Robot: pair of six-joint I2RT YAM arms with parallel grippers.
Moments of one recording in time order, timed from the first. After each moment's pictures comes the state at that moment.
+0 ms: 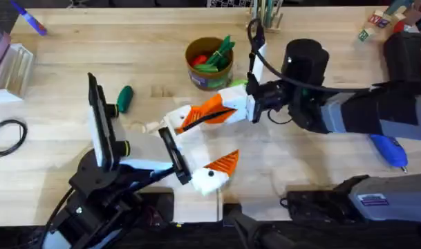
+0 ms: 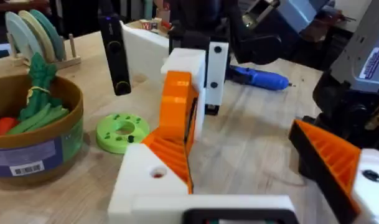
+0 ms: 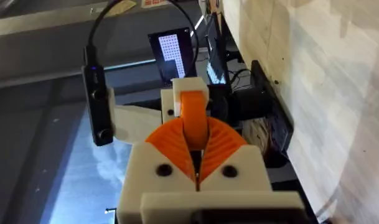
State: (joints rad) left arm -0.66 0.01 0.01 -0.06 0.47 -0.14; right arm 0.45 1.57 0.53 0.72 -1.30 1.35
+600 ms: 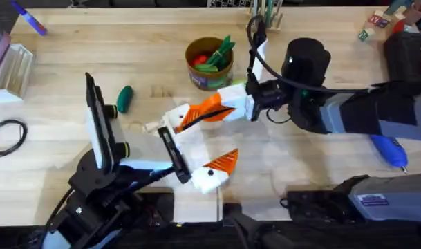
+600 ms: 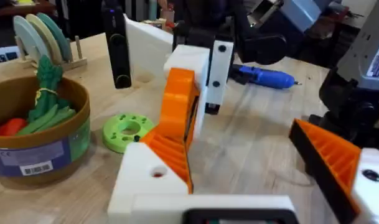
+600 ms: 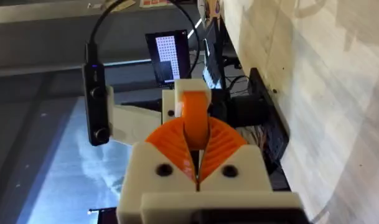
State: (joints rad) left arm -0.66 0.01 0.01 -0.06 0.46 -0.12; right arm 0.46 1.57 0.53 0.78 -1.28 1.34
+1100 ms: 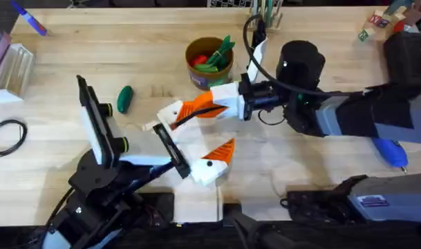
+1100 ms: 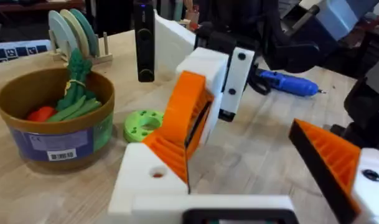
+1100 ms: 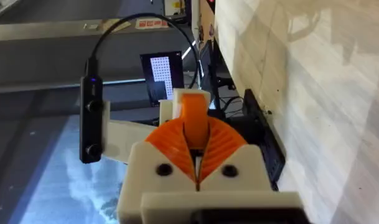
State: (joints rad) left arm -0.65 0.01 0.01 -0.06 0.37 -0.14; right arm 0.52 1.58 0.53 0.80 -1.14 1.34
